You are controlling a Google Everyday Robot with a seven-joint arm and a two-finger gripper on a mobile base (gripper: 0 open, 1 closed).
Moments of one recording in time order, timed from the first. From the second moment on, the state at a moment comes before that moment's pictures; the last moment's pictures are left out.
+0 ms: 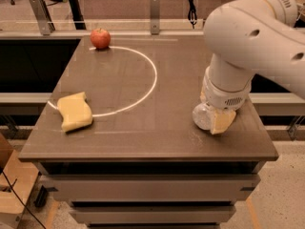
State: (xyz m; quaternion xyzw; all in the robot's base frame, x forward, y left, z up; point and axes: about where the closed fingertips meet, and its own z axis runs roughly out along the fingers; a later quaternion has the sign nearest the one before) arm 0.501 -0.164 0.843 -0.75 0.64 -0.11 0.06
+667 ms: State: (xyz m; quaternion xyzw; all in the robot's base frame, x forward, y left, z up) arm 0.514 -0.128 0.919 -0.74 0.64 -0.03 0.21
